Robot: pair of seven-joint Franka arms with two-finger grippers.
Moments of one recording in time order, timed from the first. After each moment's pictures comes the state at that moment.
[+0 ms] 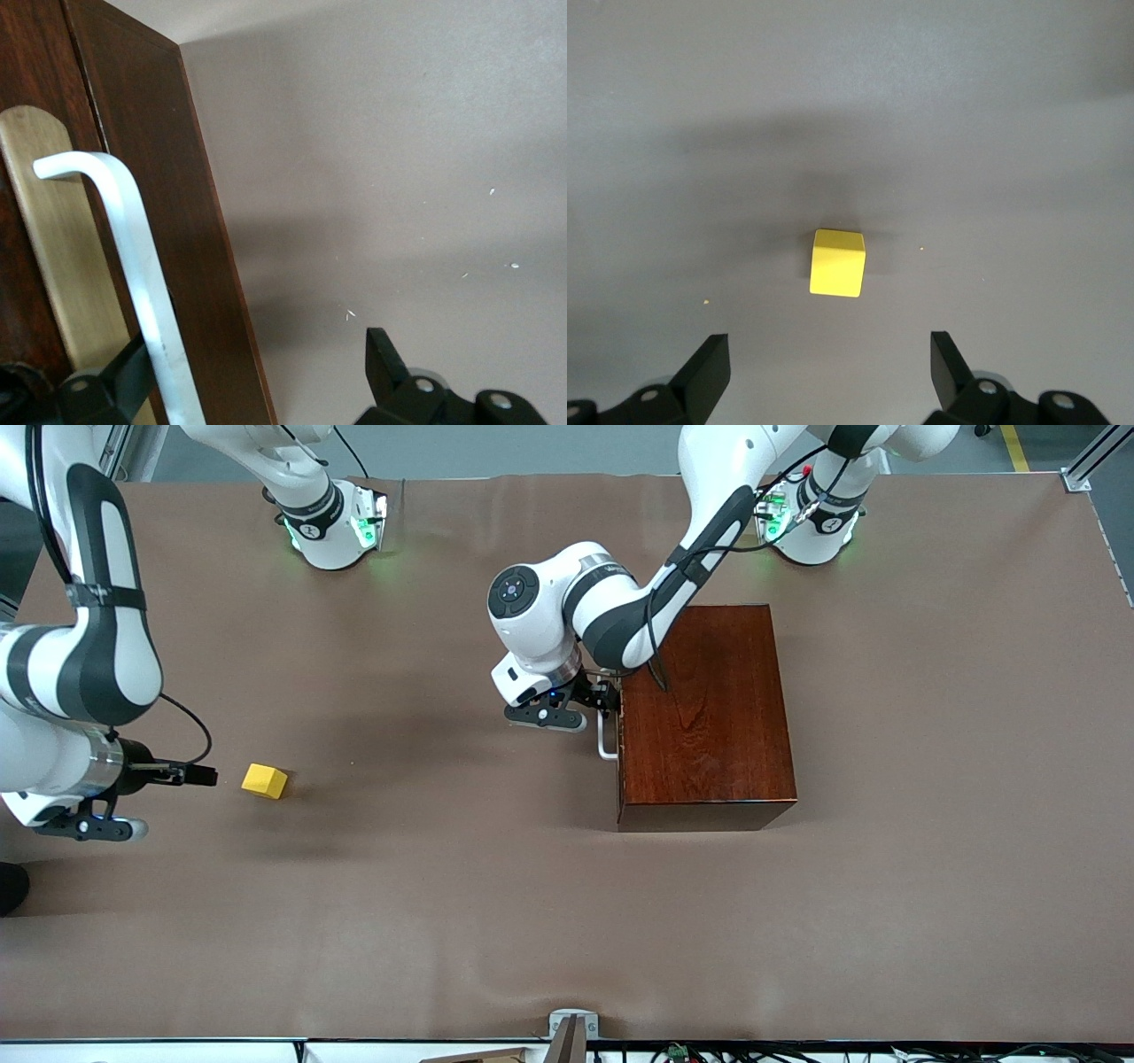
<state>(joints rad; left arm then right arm) -0.77 0.71 -0.17 -1.37 0.28 1.91 -0.80 0.01 0.41 -0.11 -1.62 0.01 1.84 -0.01</state>
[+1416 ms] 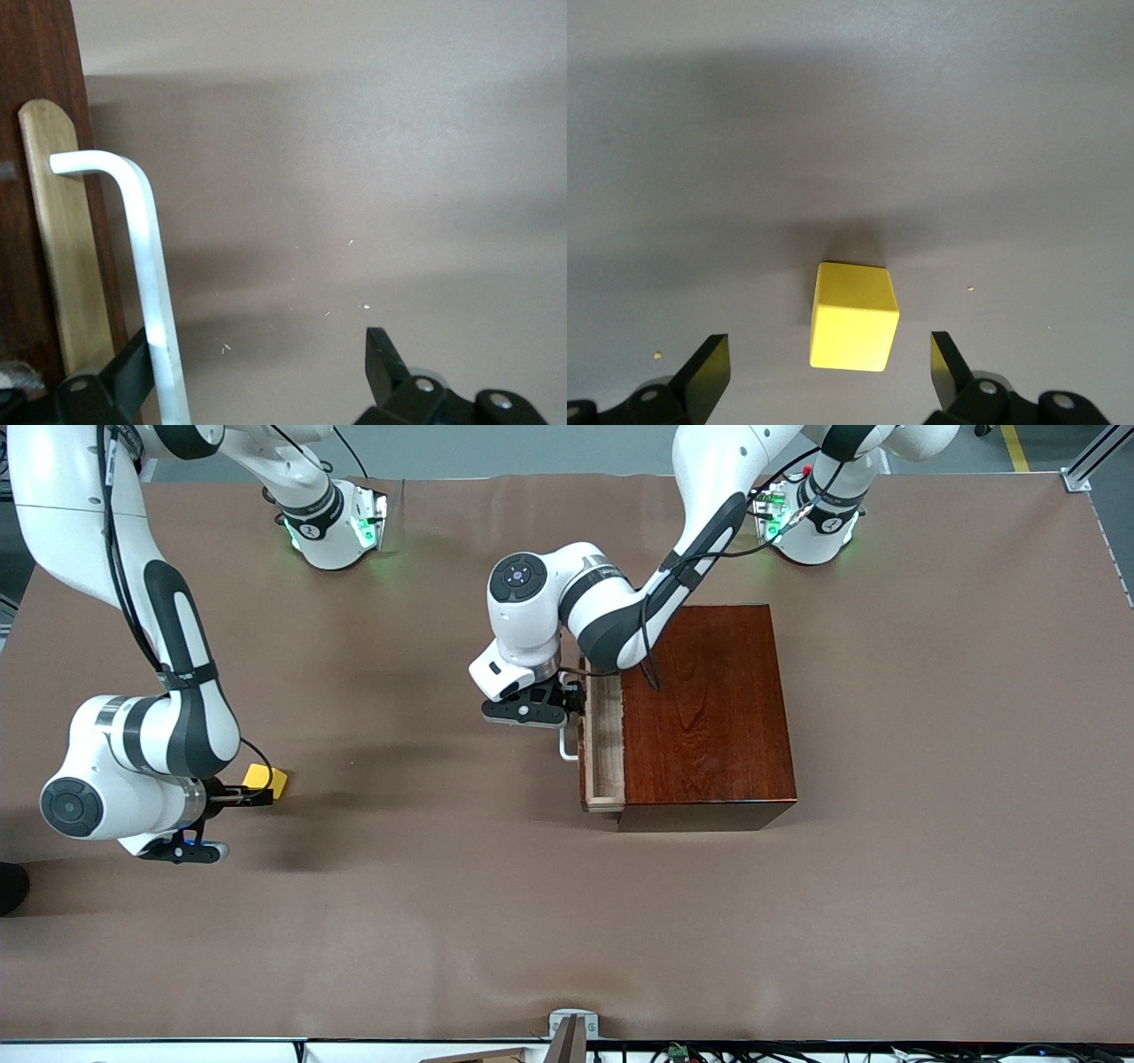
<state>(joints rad) -0.78 0.73 -0.18 -1.37 0.21 2.14 -0.90 0.04 0.60 -0.12 -1.62 0.01 1.92 0.00</state>
